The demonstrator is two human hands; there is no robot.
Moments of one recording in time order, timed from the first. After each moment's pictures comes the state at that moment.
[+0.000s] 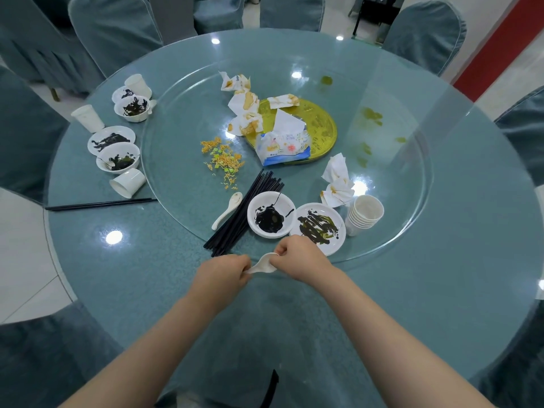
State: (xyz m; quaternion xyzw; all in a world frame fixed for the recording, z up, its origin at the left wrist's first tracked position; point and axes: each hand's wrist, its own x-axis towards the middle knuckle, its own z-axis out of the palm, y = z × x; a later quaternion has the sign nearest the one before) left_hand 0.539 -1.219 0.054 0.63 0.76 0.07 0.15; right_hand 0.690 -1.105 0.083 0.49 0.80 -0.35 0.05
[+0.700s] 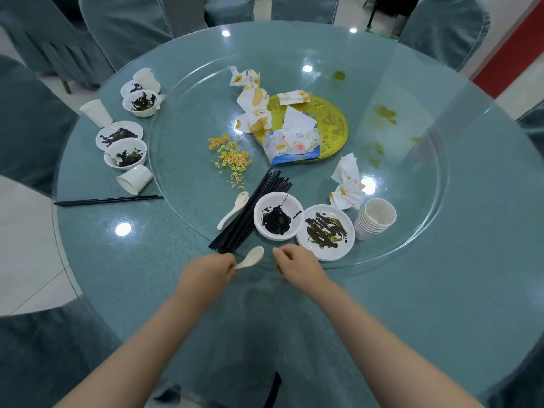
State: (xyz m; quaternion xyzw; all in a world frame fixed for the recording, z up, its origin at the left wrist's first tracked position) left_hand 0.509 -1.228 0.040 0.58 0.80 0.08 0.12; right_hand 0.685 -1.112 0.049 0.52 0.72 -0.46 -0.02
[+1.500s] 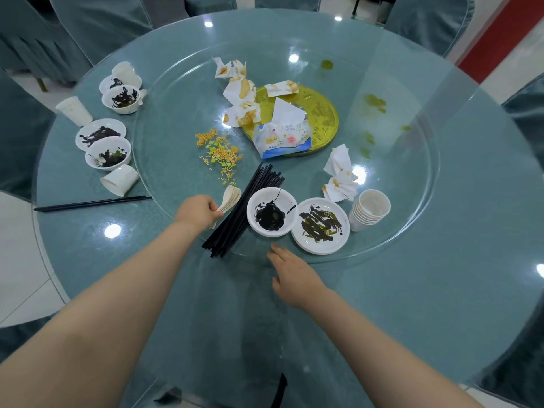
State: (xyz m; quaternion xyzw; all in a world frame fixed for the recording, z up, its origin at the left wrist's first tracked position) left_hand 0.432 -1.113 0.030 0.41 0.86 0.11 0.27; right_hand 0.699 -1.125 0.021 0.35 0.90 -0.24 0.09
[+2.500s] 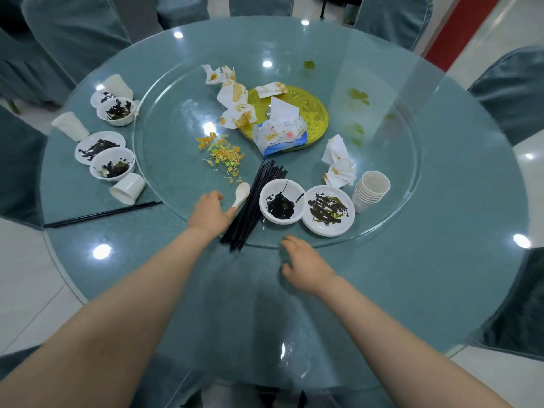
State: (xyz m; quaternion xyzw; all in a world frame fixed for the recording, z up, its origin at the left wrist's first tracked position) left_hand 0.424 -1.138 0.024 0.48 0.83 0.18 0.23; right_hand 0.676 -1.162 0.044 0.47 0.84 -0.27 0.06
